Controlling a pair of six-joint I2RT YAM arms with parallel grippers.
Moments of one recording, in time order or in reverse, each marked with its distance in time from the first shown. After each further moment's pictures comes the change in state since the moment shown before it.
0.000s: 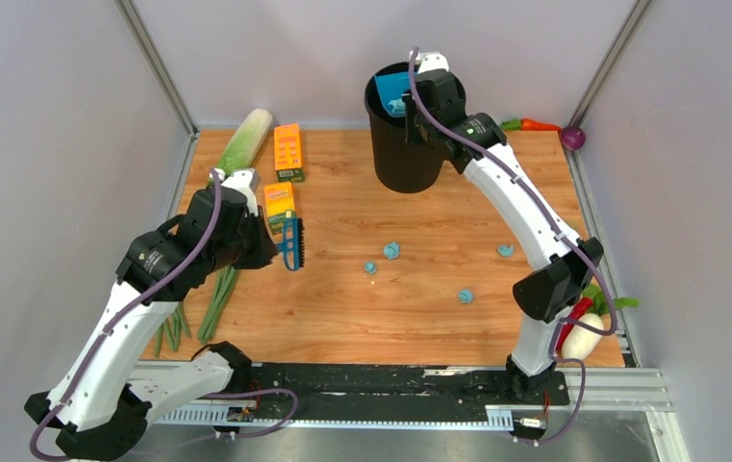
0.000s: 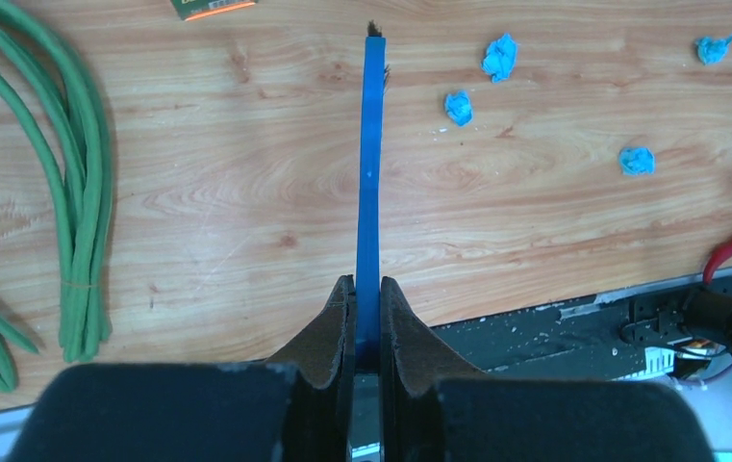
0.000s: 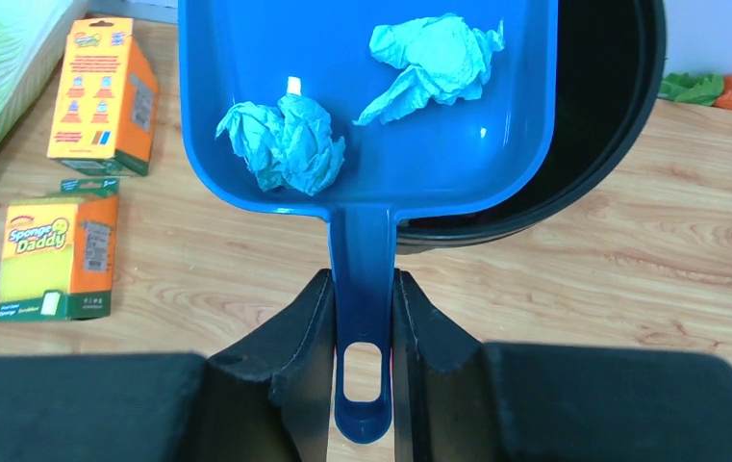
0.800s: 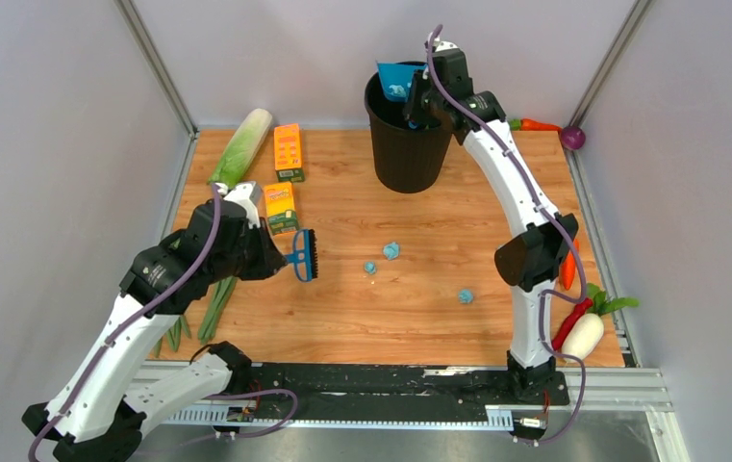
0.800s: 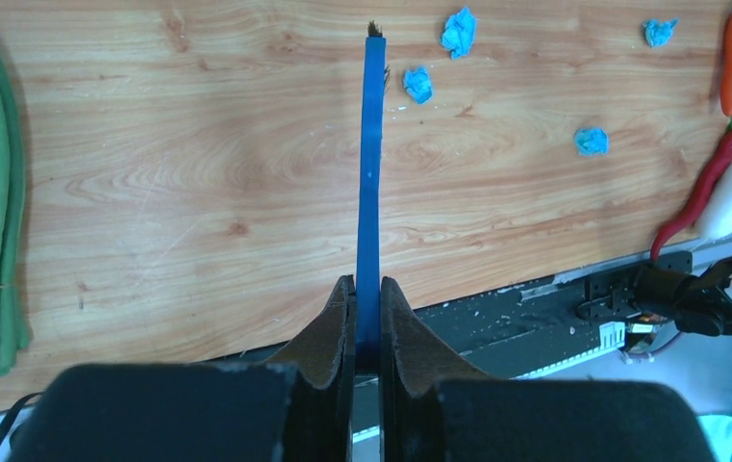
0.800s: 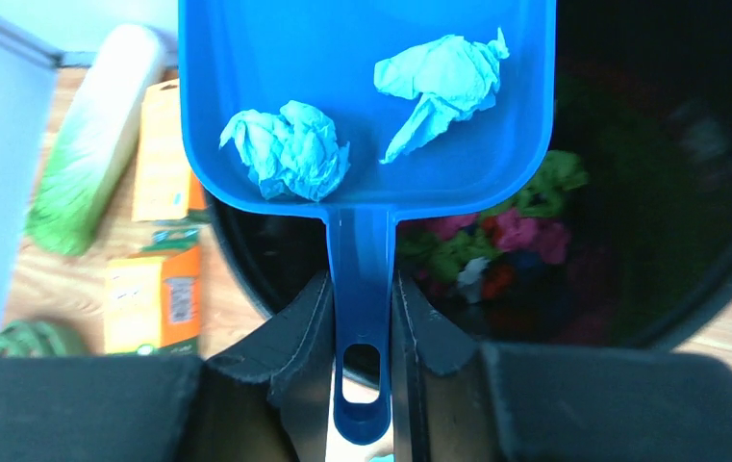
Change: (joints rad) left arm 0.000 -0.087 -0.144 0.084 0.098 -0.063; right arm -0.161 0.251 0.276 -0.012 -0.226 0.142
